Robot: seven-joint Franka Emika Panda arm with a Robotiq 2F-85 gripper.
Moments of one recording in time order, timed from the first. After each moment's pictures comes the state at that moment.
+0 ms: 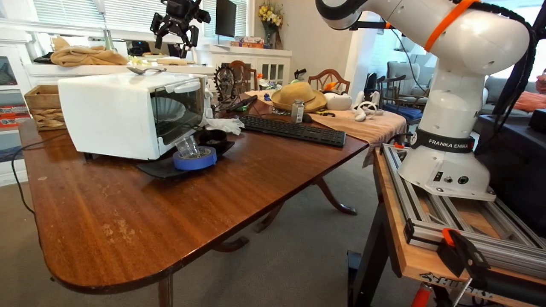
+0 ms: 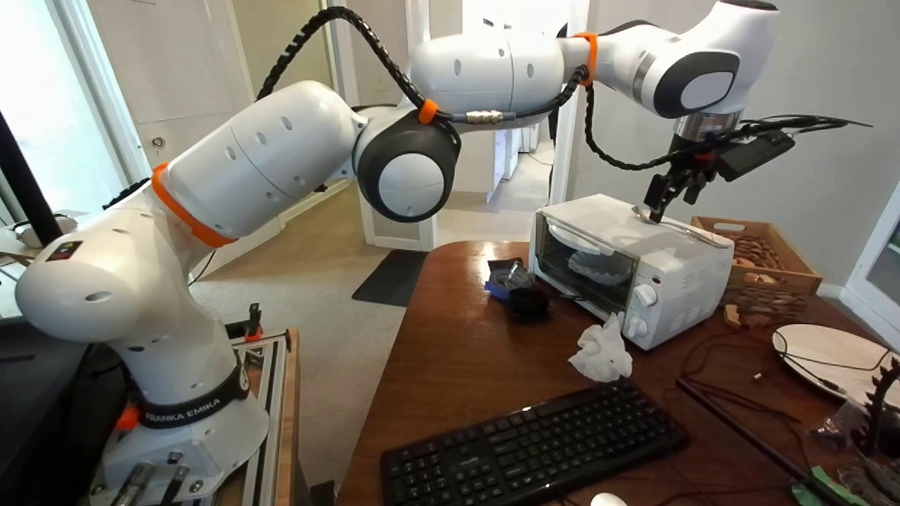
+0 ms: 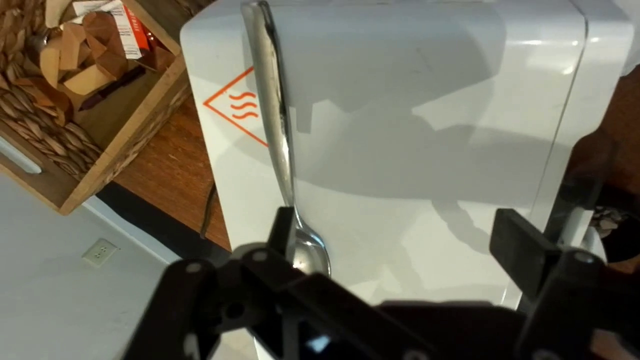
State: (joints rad) arm -0.10 1.01 0.08 -0.53 0.18 1.75 -1.81
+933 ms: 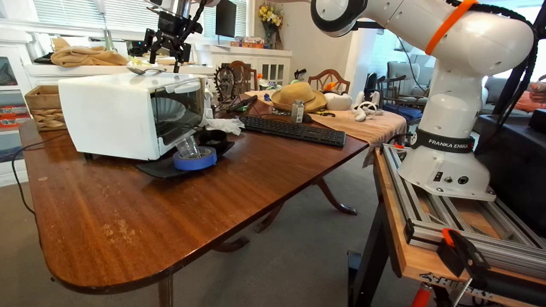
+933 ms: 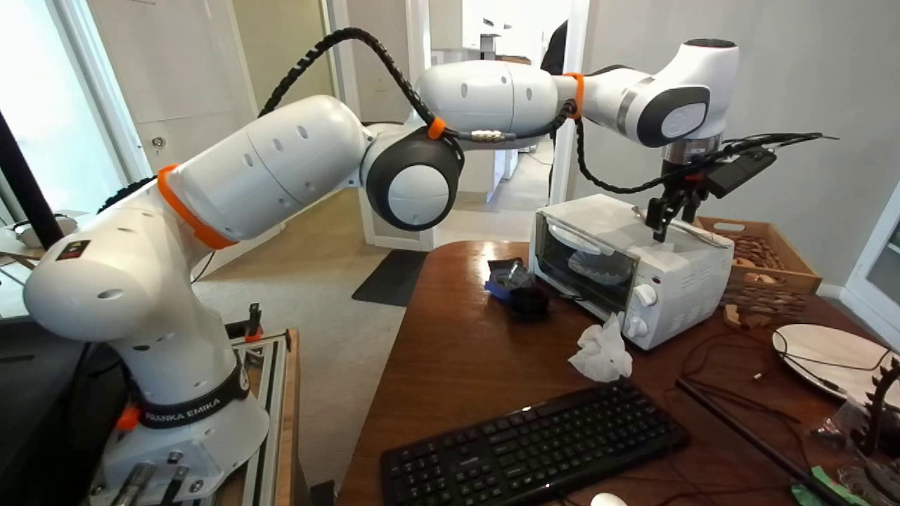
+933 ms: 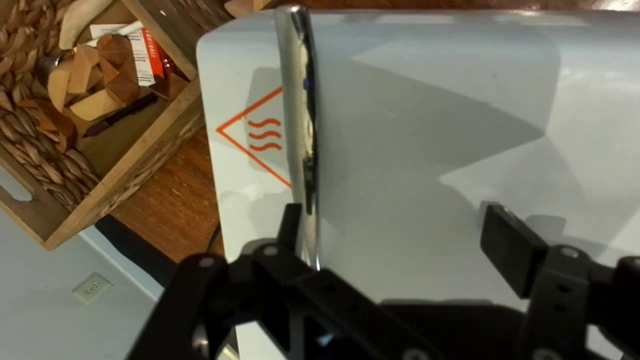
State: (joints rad) arm -0.04 1.08 0.02 -0.53 0.11 1.89 -1.81
